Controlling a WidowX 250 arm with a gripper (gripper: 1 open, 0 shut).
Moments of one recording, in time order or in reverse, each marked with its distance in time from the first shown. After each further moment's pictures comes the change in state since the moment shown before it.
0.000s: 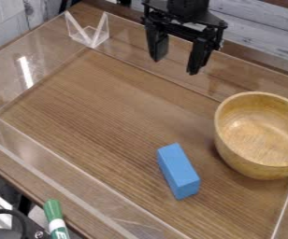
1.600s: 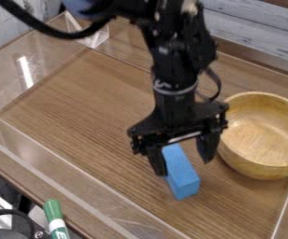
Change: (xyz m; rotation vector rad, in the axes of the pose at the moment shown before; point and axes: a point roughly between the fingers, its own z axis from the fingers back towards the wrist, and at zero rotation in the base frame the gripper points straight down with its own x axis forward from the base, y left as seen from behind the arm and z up) arm -0.082 -0.065 -0.068 -0.157 0.001 0.832
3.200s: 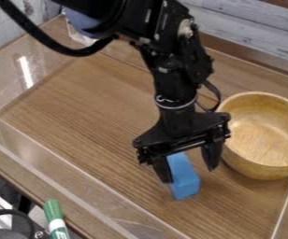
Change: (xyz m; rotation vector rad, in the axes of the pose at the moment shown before) arm 0.008 -0.005 -0.012 -0.059 0.004 -0.022
